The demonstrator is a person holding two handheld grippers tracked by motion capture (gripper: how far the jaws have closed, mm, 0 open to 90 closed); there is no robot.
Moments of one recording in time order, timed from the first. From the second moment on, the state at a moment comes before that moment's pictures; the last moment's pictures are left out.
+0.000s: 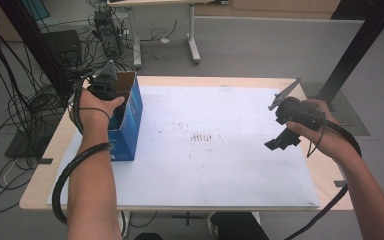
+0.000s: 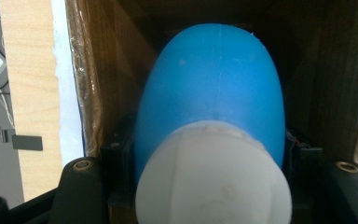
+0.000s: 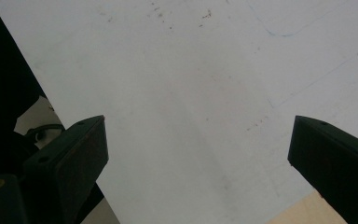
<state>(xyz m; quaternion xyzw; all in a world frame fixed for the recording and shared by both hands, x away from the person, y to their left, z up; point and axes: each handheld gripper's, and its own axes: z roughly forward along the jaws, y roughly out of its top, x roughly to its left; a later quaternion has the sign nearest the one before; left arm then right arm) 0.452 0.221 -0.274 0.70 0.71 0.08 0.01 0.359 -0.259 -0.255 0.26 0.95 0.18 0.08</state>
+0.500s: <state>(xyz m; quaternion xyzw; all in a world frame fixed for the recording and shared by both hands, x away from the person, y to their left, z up) 0.451 0.219 -0.274 0.70 0.71 0.09 0.01 0.358 -0.265 -0.253 0.27 0.94 0.17 0.09</state>
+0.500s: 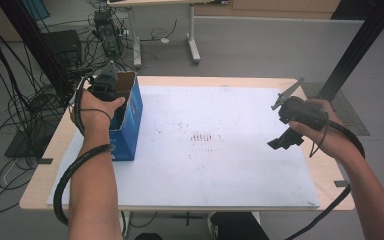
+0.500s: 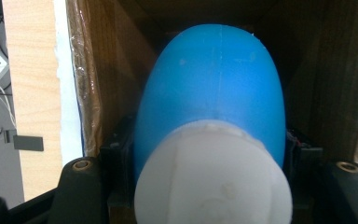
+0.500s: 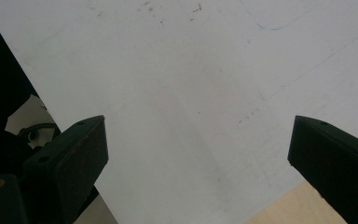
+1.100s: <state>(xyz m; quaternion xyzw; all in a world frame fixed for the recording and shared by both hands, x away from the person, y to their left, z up) 0.450 0.219 -0.275 0.70 0.71 0.09 0.01 0.360 -0.263 -0.252 0.27 0.95 0.16 0.08</state>
